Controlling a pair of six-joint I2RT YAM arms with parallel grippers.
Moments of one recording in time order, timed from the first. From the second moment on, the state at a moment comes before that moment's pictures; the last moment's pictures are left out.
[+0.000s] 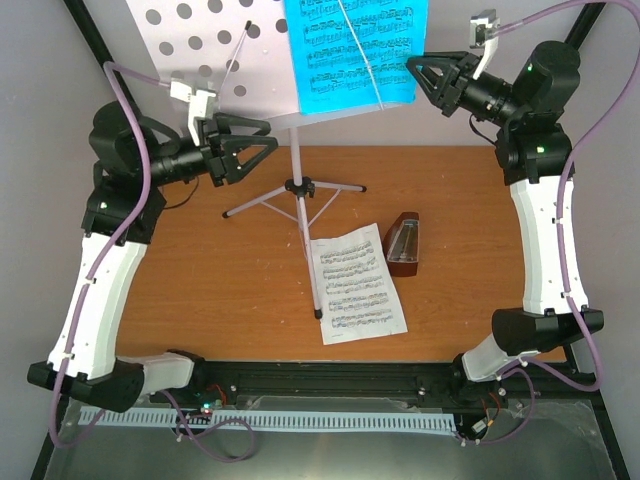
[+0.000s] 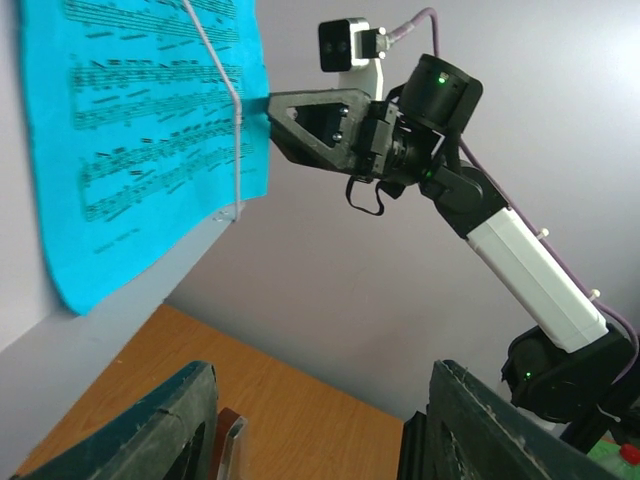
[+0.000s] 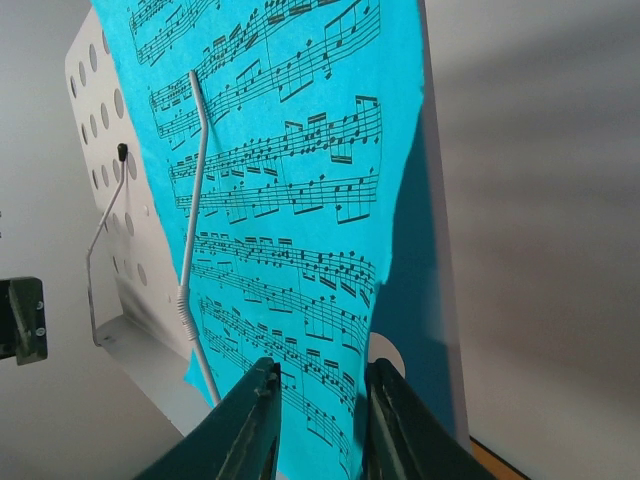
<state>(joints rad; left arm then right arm) -0.26 1.24 1.72 -0.38 0.99 -0.39 0.11 1.57 2.08 -0.34 -0.88 0.32</state>
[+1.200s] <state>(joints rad) -0.69 1.70 1.98 0.08 0.45 -0.56 0.13 1.47 1.97 -0.30 -0.79 0.27</state>
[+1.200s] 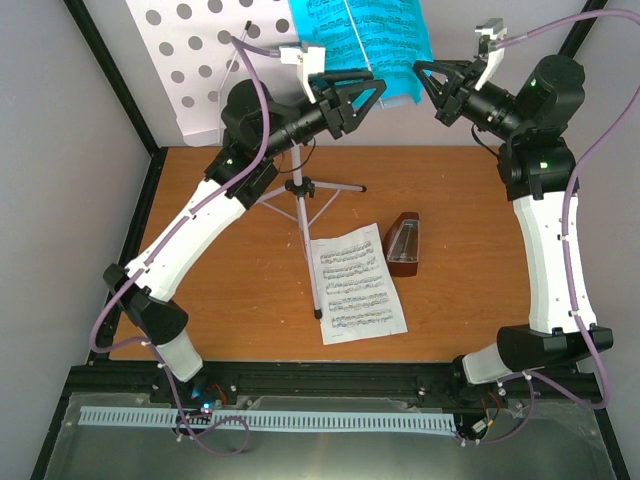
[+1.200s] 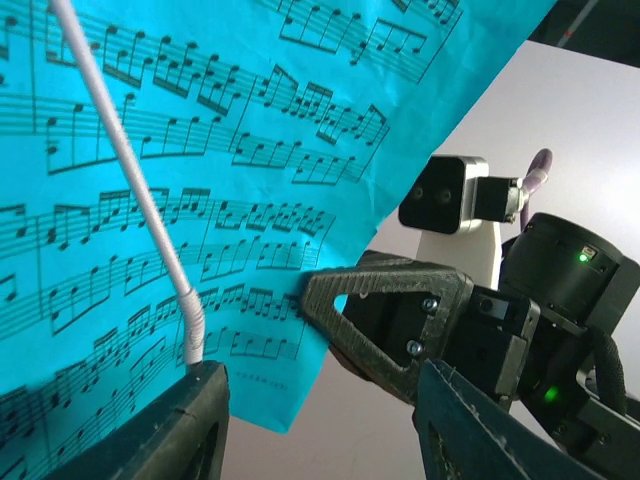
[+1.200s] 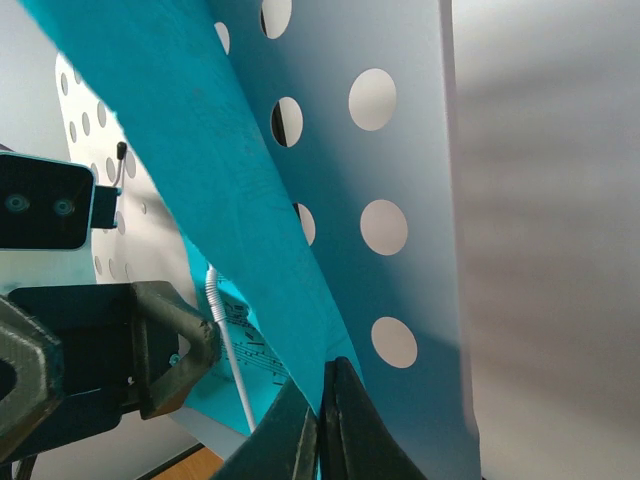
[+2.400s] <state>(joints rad) -0.65 1.67 2.02 0.05 0.36 -0.52 0.13 1.47 1.93 -0.29 -0.78 0.27</state>
